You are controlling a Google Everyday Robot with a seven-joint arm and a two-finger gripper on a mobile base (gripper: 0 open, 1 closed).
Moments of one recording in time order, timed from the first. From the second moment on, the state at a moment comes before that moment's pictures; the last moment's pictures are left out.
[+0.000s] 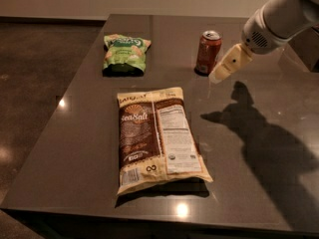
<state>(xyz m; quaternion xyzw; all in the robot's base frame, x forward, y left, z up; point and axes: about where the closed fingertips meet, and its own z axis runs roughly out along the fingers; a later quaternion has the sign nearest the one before) 0.610 -0.196 0.941 -0.41 0.86 0.00 0.31</state>
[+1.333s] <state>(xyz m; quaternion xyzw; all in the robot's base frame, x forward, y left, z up) 0.713 -0.188 0.917 -0.32 0.89 0.04 0.33</state>
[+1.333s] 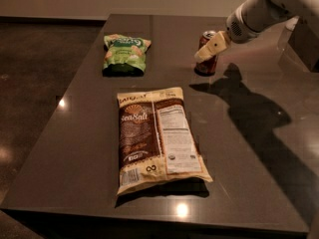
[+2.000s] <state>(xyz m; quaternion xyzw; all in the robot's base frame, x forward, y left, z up) 0.728 -0.171 0.911 -0.32 0.88 0.06 0.33</state>
